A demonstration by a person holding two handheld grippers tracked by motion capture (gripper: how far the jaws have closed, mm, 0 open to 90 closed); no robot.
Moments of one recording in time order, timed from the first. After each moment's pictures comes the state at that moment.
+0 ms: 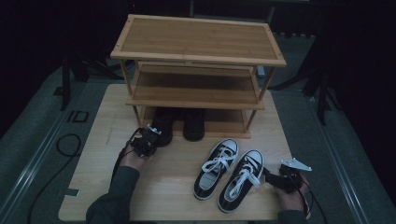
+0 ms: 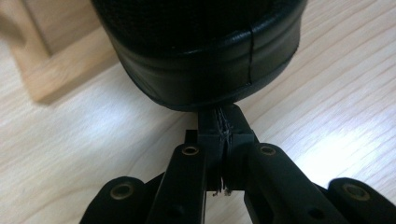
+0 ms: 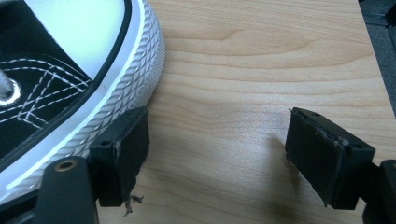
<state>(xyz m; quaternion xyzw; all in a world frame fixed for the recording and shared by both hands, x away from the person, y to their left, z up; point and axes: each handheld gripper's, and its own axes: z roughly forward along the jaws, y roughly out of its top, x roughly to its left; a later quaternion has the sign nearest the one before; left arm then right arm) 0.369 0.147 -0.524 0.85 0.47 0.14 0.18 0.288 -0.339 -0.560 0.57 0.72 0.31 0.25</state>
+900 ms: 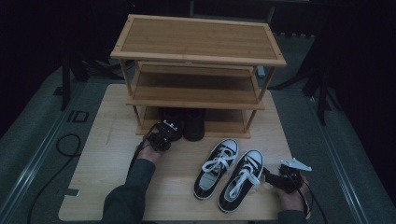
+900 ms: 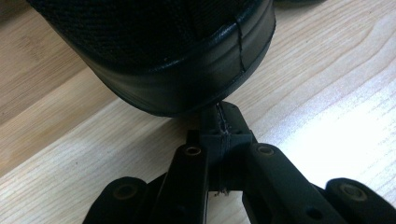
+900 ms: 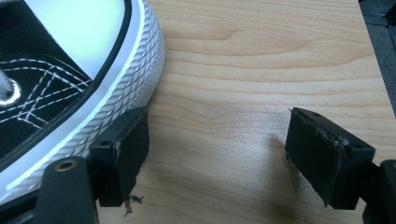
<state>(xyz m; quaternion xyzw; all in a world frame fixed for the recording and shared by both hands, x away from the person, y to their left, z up) 0.396 0.106 -0.529 0.86 0.46 0.13 0.18 0.288 -0.339 -0.560 0.57 0.72 0.31 0.25</state>
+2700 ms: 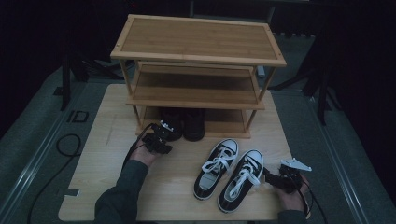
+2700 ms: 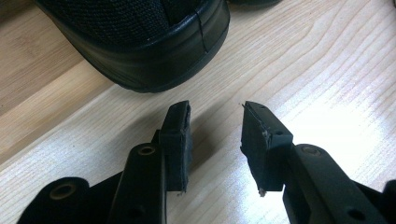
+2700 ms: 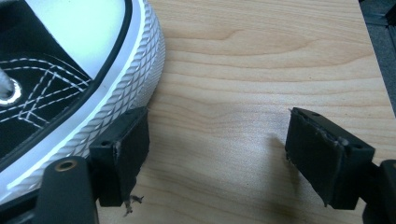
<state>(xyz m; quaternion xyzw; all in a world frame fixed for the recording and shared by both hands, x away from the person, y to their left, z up) 0.380 0.121 -0.512 0.87 0.43 0.10 0.22 0.288 -0.339 -0.560 0.57 0.72 0.31 0.25</state>
